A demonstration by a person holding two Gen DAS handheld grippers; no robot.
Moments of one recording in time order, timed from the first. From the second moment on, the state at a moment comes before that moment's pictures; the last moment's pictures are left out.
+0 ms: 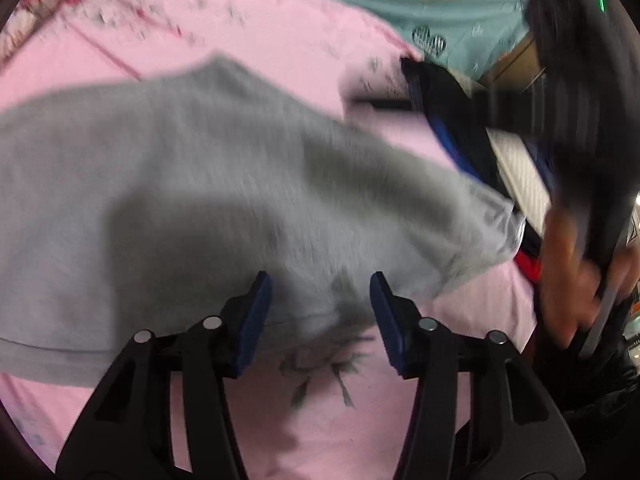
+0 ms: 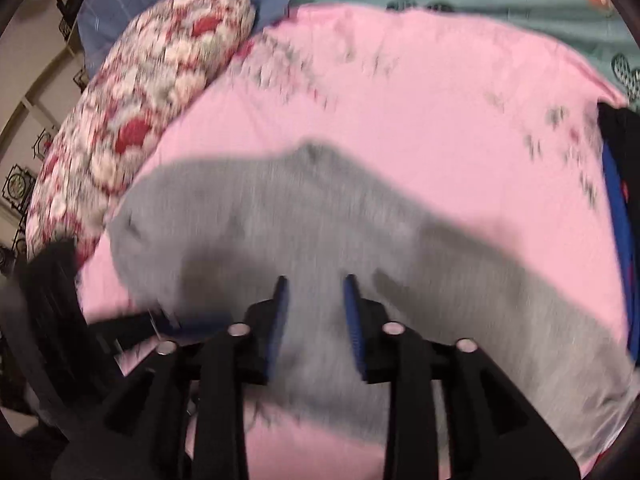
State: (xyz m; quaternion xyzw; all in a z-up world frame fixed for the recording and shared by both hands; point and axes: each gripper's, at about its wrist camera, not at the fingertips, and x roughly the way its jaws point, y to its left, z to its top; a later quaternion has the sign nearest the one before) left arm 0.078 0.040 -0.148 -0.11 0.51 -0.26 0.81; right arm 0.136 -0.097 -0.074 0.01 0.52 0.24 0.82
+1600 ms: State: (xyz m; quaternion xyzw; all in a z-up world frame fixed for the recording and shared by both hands) left arm 0.256 0.009 -0.150 -0.03 0.57 -0.15 0.81; right arm 0.070 -0.156 -0.119 0.01 0.54 0.17 0.82
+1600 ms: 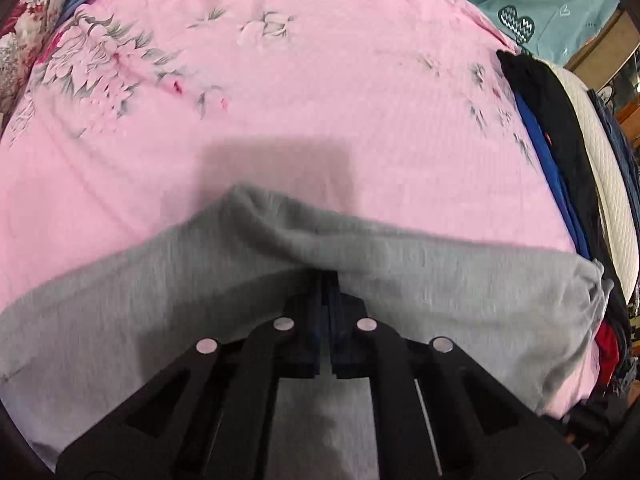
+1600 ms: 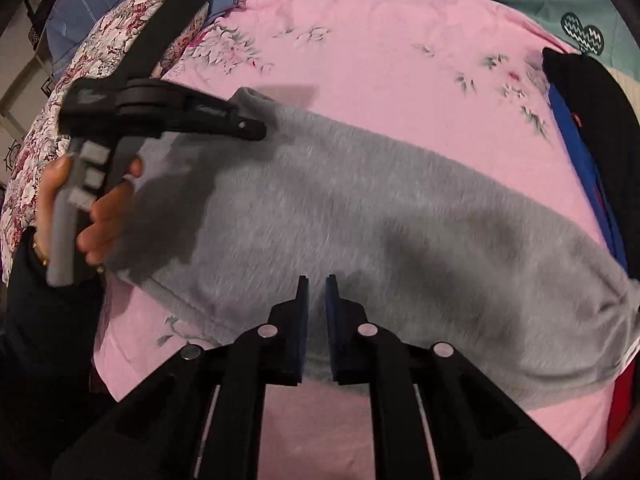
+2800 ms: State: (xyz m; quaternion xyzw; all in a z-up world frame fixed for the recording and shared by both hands) left arm 0.124 0.097 -0.152 -0.14 0.51 -0.17 0.84; right arm 0.002 -0.431 -0.147 0.39 0.48 -0.05 0.78
